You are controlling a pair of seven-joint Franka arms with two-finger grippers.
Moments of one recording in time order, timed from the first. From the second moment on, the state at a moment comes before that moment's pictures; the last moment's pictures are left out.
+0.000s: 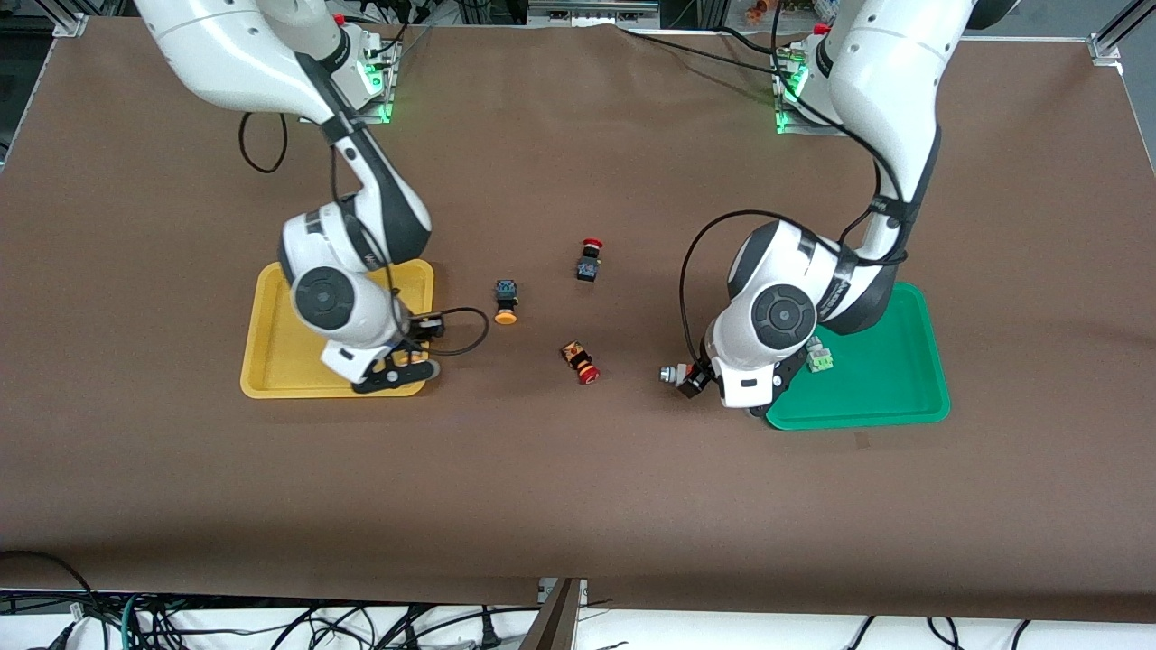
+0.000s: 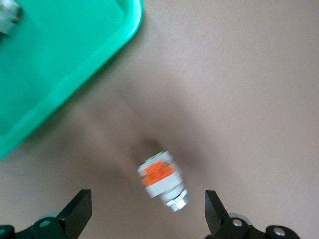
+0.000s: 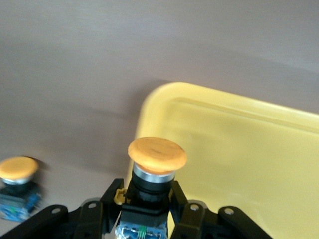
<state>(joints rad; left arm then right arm) -0.38 0.72 -0.06 -1.47 -0.09 2.17 -1.37 0.24 0.57 0.11 -1.68 -0.03 2.08 0.09</state>
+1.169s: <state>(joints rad) -0.42 0.74 -0.05 -1.65 -0.09 2.48 -1.37 0.19 0.43 0.07 -1.90 0.05 2.18 0.06</state>
